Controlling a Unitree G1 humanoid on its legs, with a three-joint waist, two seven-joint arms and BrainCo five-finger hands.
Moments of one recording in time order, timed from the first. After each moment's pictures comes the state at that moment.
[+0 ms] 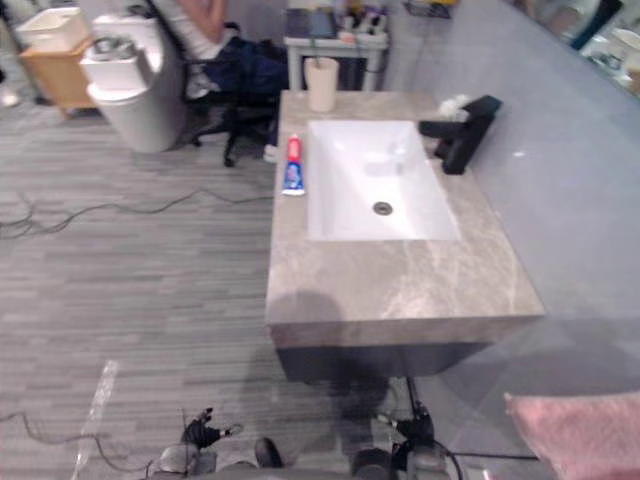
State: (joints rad) left arm 0.06 0.10 0.08 1.03 0.08 -0.06 0.09; right arm 0.03 -0.03 -0.23 1.01 -0.09 -0.04 -0.17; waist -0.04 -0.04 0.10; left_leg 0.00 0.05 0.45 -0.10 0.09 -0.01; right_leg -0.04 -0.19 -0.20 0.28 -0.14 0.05
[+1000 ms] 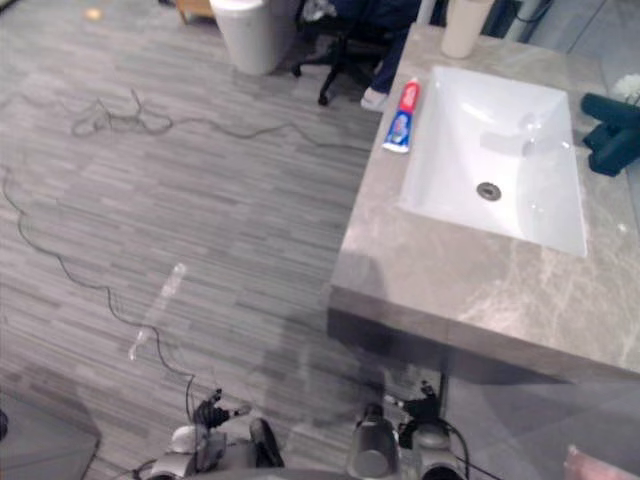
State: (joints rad) left arm 0.01 0.10 0.08 1.03 0.07 -0.06 0.10; right arm -0.05 -0.03 -0.24 1.01 -0.16 -0.03 -0.17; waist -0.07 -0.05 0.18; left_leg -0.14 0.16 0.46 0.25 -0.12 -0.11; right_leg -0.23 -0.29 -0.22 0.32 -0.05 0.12
